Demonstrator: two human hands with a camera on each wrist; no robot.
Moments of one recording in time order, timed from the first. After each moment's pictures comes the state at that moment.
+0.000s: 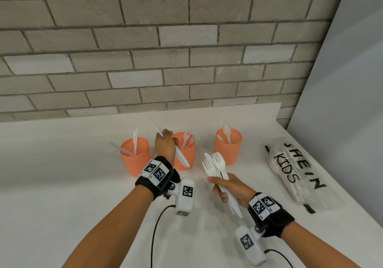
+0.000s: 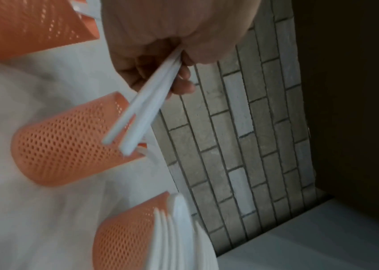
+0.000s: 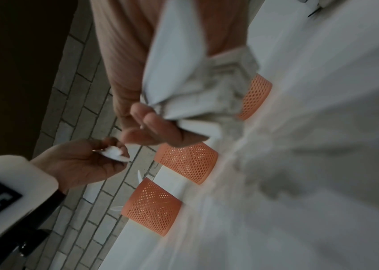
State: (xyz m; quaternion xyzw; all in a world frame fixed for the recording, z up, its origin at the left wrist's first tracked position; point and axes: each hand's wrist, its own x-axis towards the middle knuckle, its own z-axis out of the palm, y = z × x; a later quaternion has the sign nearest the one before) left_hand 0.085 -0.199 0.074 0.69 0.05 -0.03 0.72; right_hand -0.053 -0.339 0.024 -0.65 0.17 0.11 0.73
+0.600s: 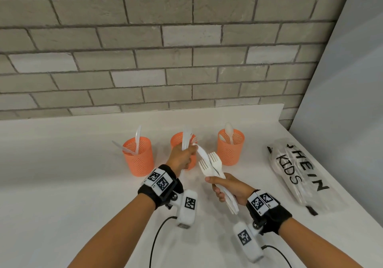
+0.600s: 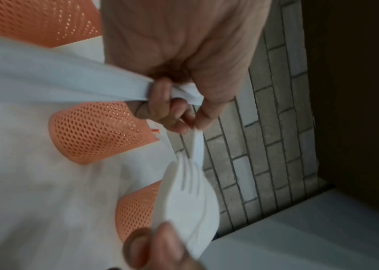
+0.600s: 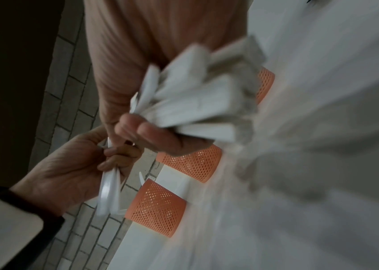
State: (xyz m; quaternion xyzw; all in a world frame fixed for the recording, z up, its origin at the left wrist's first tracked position) left_hand 0.061 -0.201 0.064 0.73 -0.06 -0.21 0.65; right_hand -0.045 -0.334 0.026 -0.65 0.16 0.16 0.72
